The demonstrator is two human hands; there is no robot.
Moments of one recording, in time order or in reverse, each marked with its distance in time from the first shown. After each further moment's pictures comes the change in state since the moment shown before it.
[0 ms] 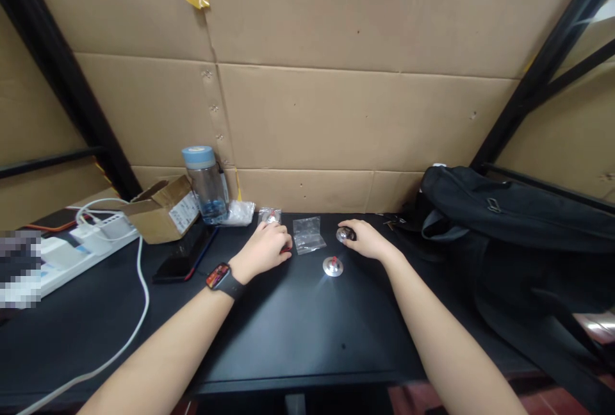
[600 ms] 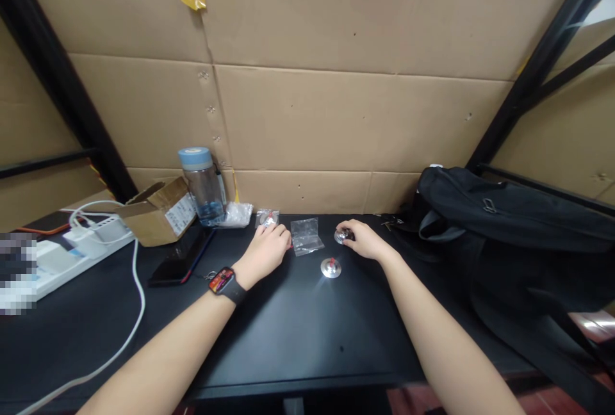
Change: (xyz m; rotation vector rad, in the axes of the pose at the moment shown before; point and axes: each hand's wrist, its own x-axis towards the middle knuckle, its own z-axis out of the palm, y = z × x) left_hand 0.002 0.013 0.012 0.041 0.119 -0.084; right_hand 0.001 0.000 -0.001 0.107 0.005 -0.035
